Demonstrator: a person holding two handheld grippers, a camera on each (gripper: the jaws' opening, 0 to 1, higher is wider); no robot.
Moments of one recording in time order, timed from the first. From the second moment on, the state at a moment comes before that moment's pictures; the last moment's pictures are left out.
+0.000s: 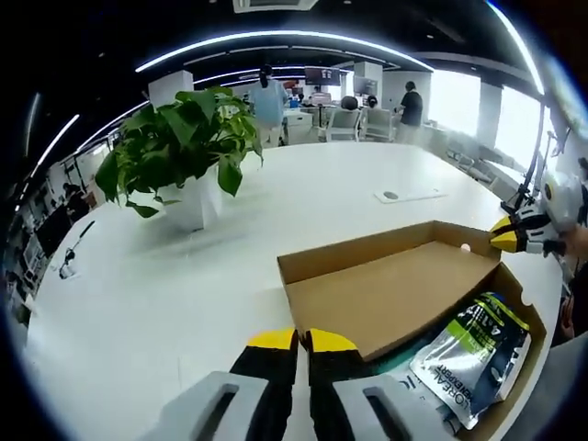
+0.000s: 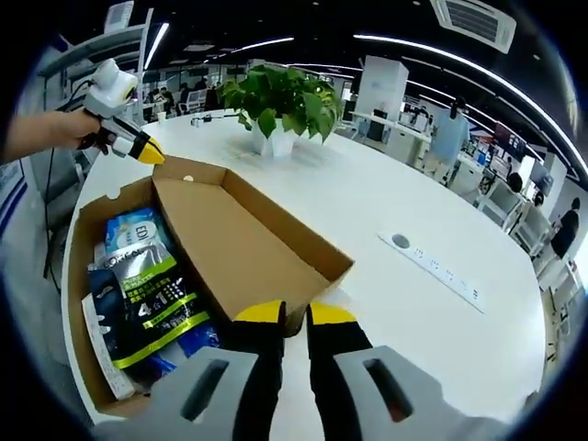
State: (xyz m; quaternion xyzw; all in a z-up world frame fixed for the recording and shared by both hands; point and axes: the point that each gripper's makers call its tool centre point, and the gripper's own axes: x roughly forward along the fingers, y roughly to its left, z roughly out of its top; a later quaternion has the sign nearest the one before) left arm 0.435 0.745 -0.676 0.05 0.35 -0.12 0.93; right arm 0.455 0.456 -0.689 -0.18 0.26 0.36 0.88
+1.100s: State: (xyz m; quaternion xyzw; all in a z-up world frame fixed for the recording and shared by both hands) left arm 0.388 0.741 -0.666 0.03 0.40 -0.10 0.91; right arm 0.408 0.453 -0.670 -0.17 0.27 0.38 0.87
